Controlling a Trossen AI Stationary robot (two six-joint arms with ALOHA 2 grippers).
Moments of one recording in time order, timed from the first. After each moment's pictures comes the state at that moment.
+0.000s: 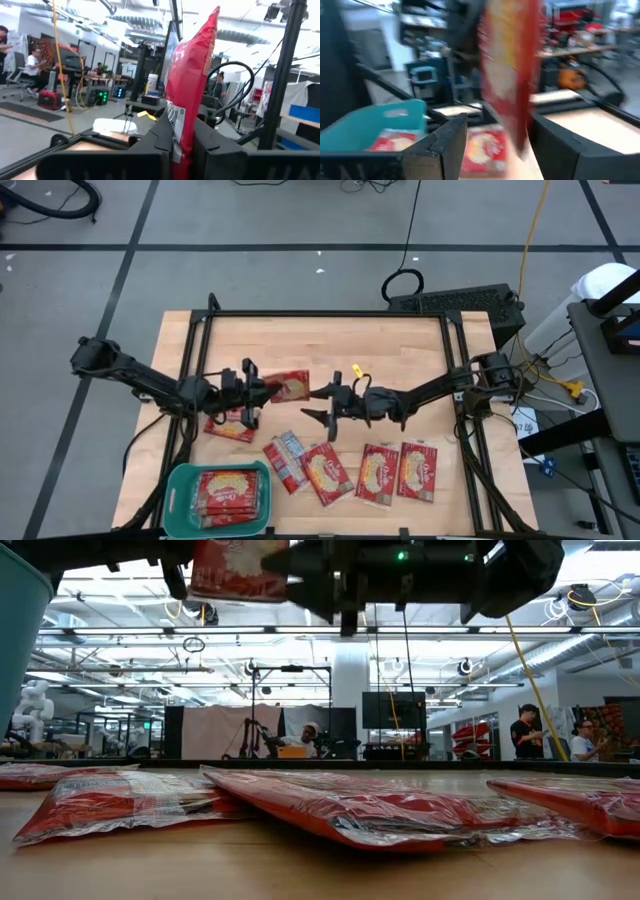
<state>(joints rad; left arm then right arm) -0.27 1.14 0.34 1.18 -0.41 -0.05 0.15 1.80 0.84 1.04 0.23 0.13</state>
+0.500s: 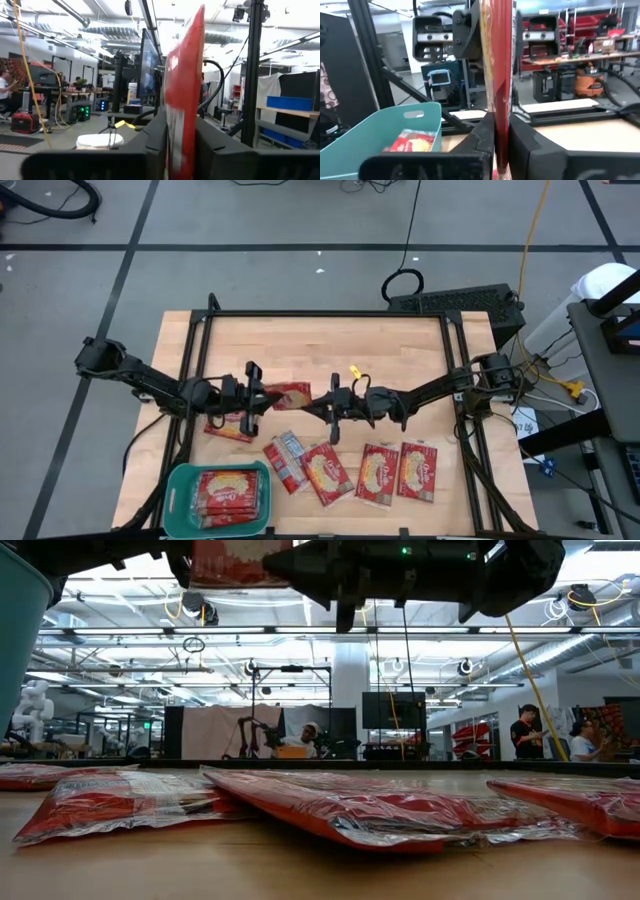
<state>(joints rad) -0.27 1.21 0.34 1.29 -0.28 0.05 0.15 1.79 0.84 1.05 0.15 0.13</state>
